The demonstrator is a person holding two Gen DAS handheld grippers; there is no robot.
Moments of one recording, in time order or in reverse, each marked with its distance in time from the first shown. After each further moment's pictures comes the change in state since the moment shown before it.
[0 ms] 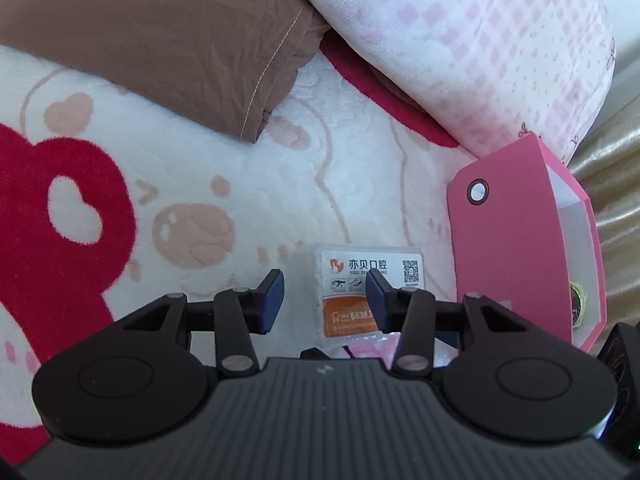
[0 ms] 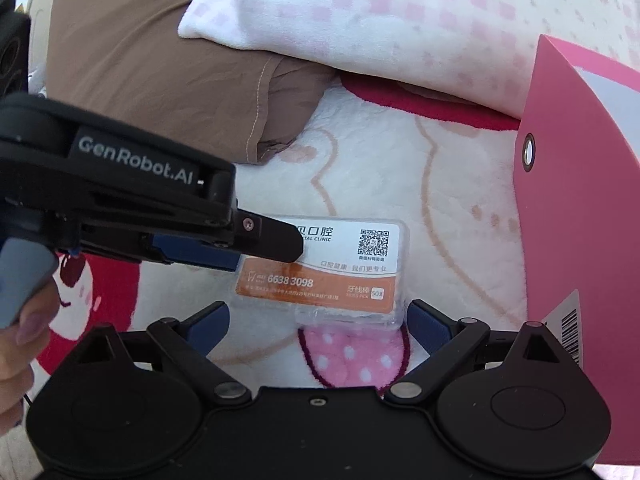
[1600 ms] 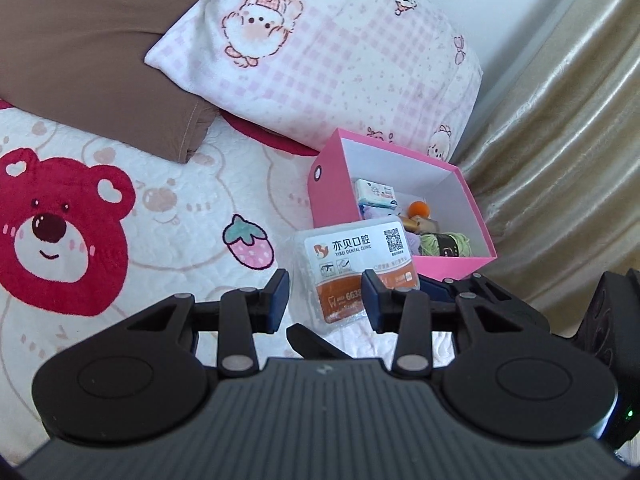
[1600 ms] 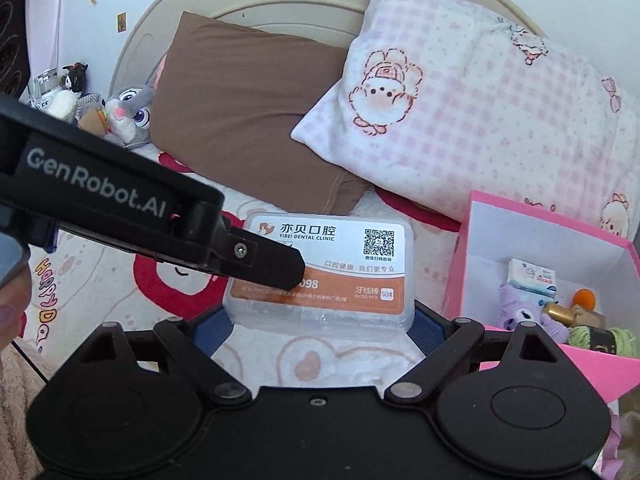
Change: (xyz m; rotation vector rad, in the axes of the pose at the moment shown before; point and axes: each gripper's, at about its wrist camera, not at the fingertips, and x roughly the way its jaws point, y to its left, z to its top) left arm -0.193 -0.142 -0.136 0.182 -0.206 -0.008; right arm -0.220 0.042 -0.048 -0.235 -0.217 -0.004
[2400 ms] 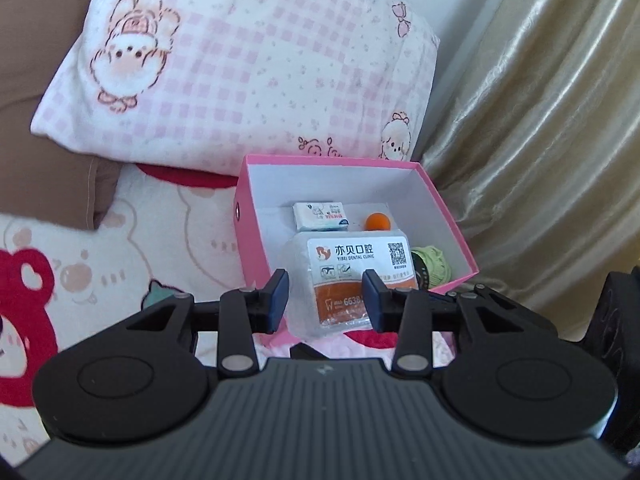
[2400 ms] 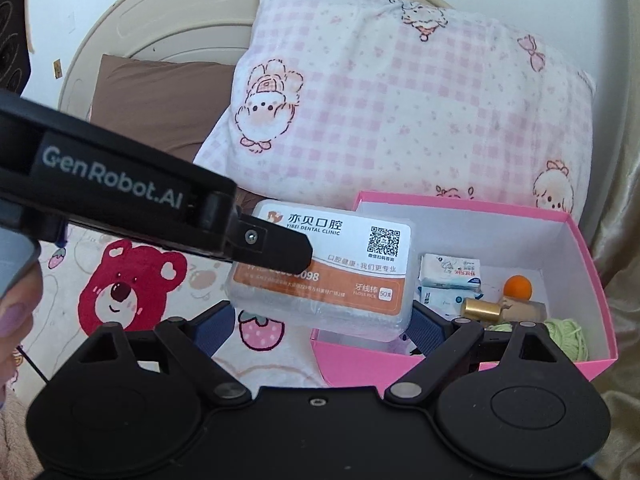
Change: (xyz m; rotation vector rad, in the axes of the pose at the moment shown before) left arm 0.091 -0.099 0.046 0.182 0.025 0.006; right arm 0.000 -0.121 0.012 0.170 -0.013 -0.040
